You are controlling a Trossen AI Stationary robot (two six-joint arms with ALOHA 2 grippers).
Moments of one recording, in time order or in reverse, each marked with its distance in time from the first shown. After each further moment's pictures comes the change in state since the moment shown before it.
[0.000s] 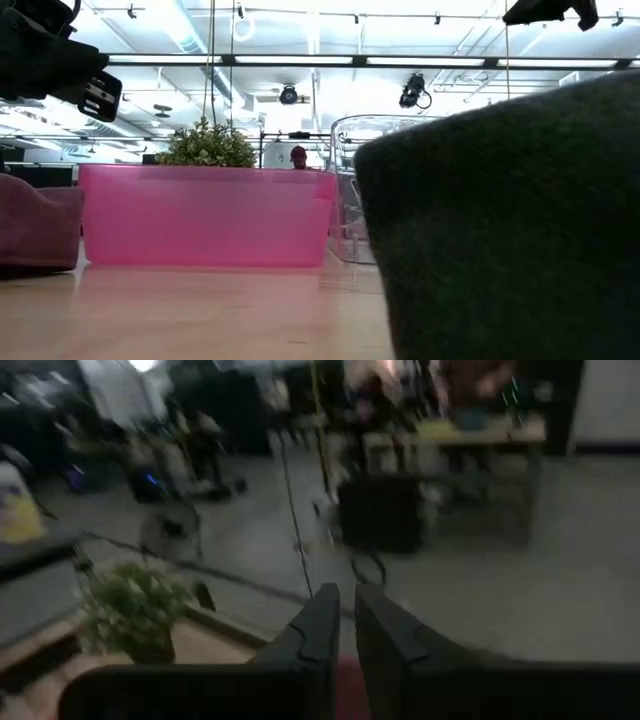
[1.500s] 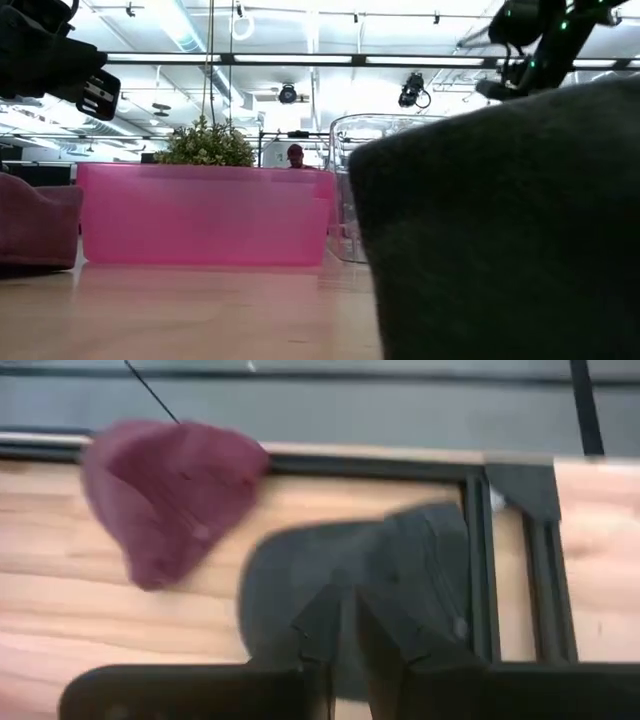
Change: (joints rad) left arm 0.000 0.000 0.000 0.000 0.000 0.000; right arm -0.886 0.296 -0.137 -0.234 -0.741 0.264
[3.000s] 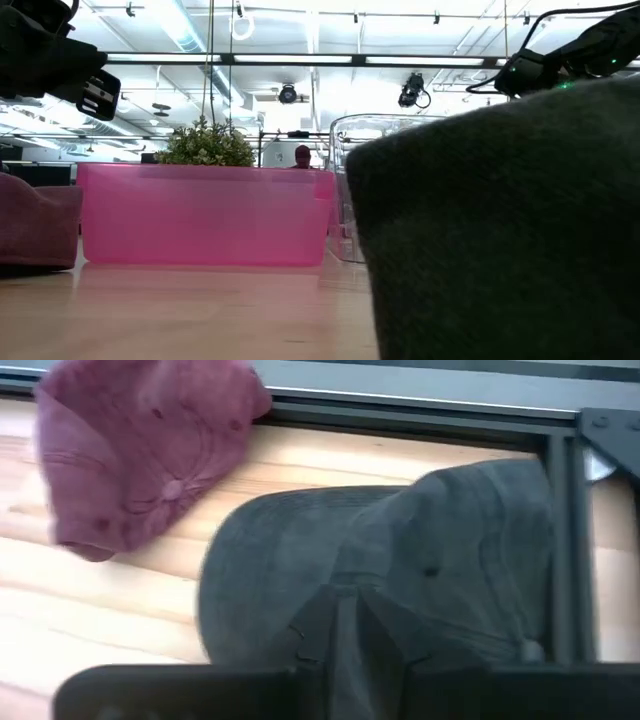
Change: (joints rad) left arm 0.000 0.000 0.000 0.000 0.000 0.000; right arm -0.128 0.003 -0.348 0.434 -0.134 -0.199
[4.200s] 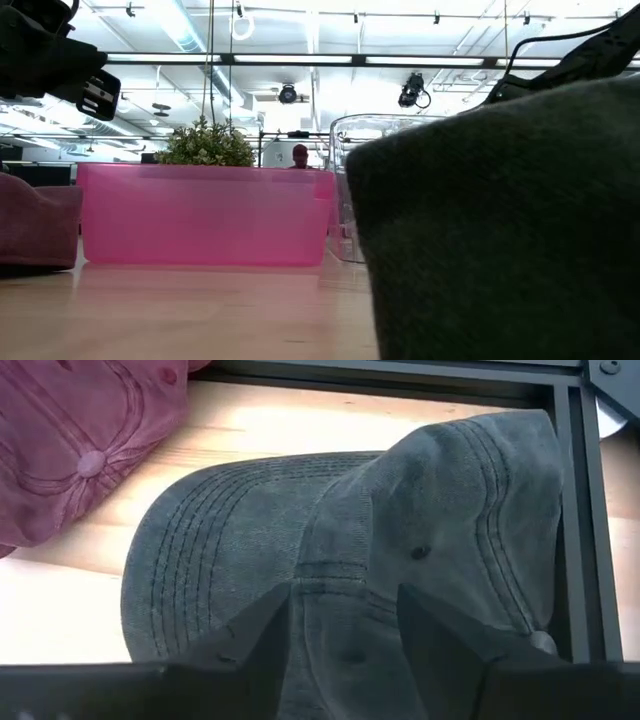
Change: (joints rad) left arm 0.000 0.000 0.000 0.000 0.000 0.000; right arm 0.000 0.175 -0.044 0.133 0.045 0.034
